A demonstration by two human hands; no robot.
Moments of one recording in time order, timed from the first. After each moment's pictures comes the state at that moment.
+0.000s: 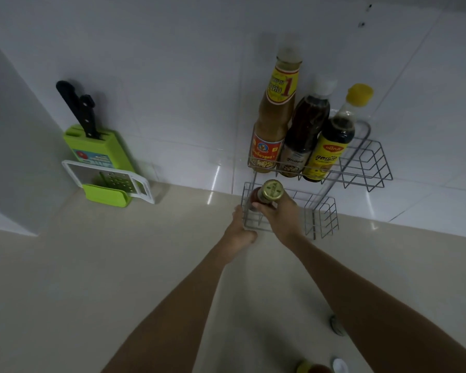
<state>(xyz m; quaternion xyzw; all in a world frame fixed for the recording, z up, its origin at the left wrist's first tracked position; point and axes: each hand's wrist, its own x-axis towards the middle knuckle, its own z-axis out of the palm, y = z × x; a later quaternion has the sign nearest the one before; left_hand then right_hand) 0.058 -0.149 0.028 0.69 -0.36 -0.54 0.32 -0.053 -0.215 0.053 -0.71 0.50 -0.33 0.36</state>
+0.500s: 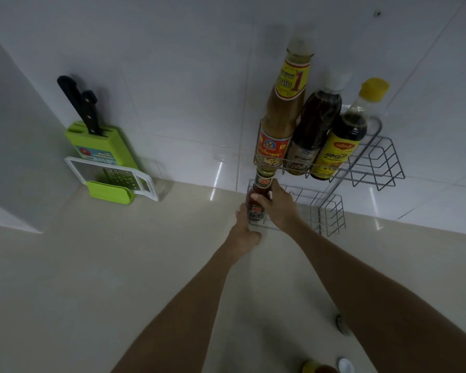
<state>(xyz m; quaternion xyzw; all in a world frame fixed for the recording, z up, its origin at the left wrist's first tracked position) 0.059 -0.147 0.022 0.69 -0.37 -0.55 0.30 -0.034 -0.239 0.044 -0.74 0.52 -0.19 0.38</state>
